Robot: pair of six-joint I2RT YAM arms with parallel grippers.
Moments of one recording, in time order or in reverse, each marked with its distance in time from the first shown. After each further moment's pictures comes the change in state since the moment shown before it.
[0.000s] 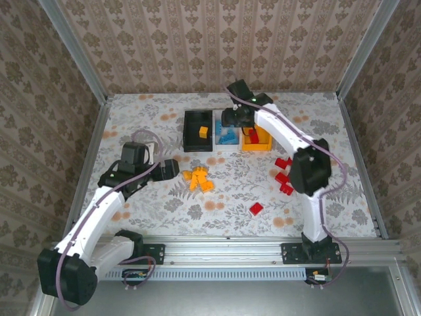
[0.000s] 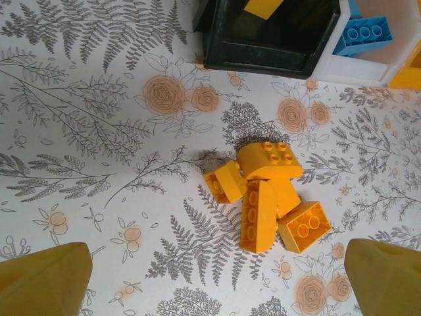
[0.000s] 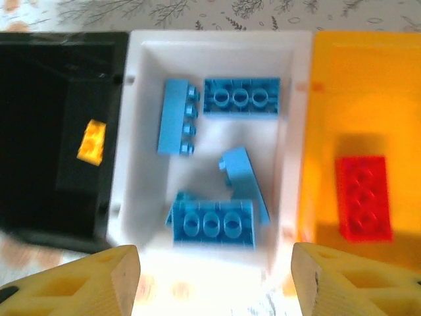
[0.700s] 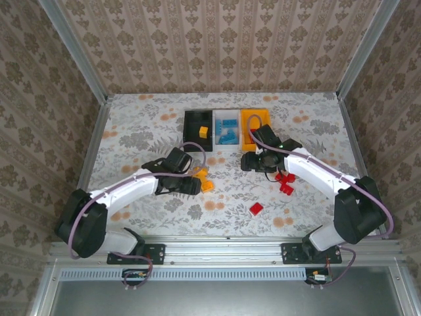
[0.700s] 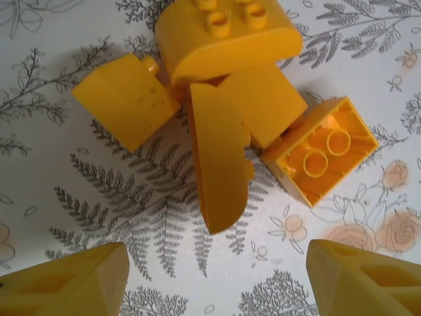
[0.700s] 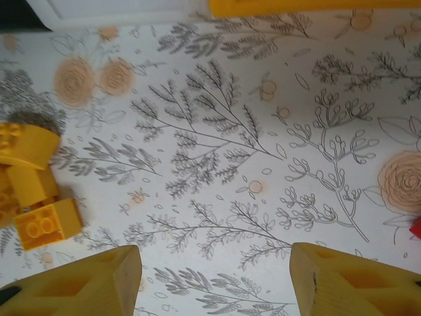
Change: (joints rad) left arm -0.350 0.403 0.041 0.048 -0.134 0.006; right arm 0.024 -0.545 -0.841 0.192 -0.111 0.107
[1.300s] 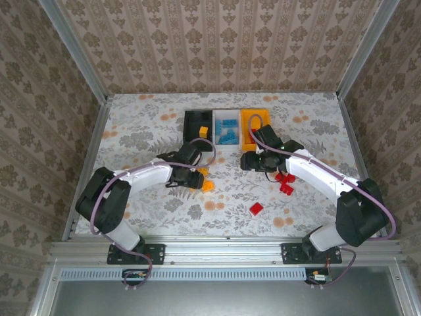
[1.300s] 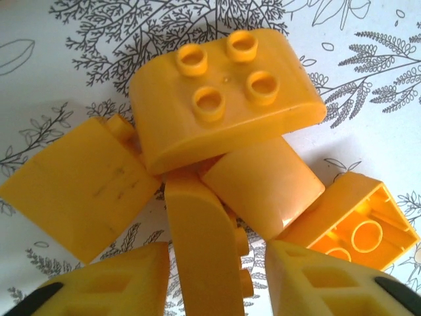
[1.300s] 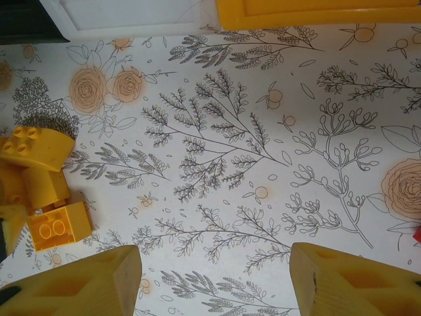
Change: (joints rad) left arm 0.000 0.233 0.113 0.056 -0.001 0.021; right arm 0.002 -0.018 -0.014 0.021 -0.002 -0.002
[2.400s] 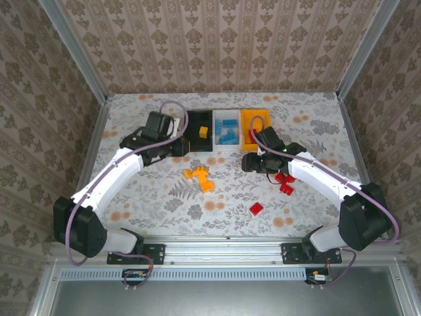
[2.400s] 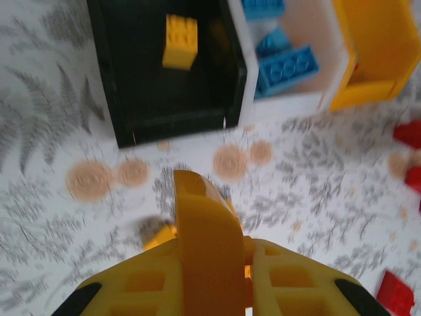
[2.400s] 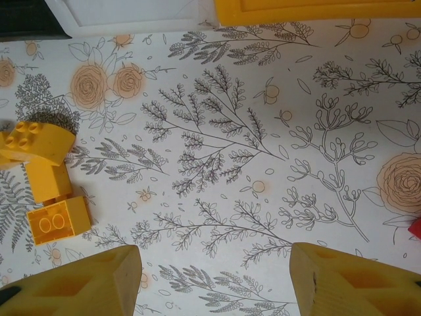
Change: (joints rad) left arm 0.207 -0.228 0.306 -0.164 0.101 0.028; right arm 0.000 -0.038 -0.038 0.015 0.000 -0.002
